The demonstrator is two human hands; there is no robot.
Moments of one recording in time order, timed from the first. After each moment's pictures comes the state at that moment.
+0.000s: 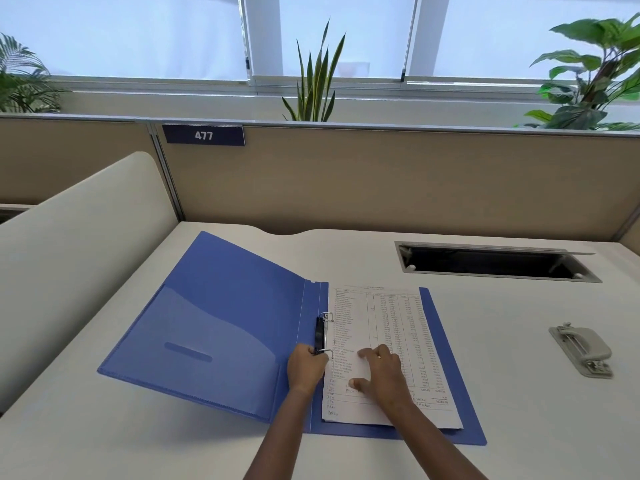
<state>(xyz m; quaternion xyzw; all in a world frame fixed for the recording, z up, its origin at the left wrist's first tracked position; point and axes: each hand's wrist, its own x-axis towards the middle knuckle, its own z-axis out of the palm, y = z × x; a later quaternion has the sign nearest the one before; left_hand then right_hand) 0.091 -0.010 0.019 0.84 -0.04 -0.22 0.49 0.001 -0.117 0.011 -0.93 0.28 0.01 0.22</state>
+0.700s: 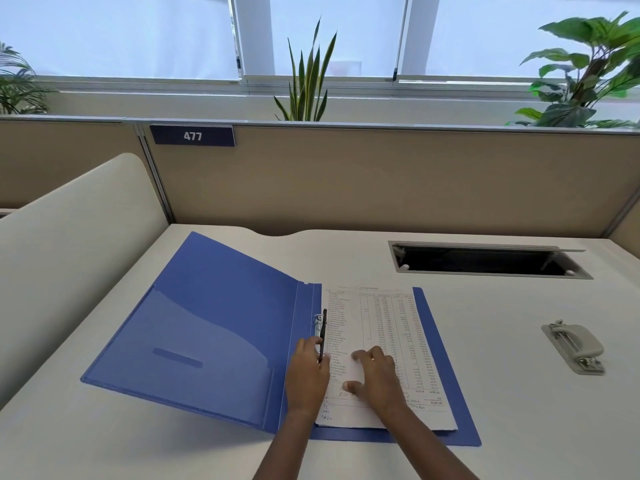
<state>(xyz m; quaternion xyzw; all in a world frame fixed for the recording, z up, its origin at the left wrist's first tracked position) 0.073 -0.014 0.010 0.89 -0.19 -0.04 0.42 0.002 -0.118 0.006 -0.93 0.29 0.00 0.23</state>
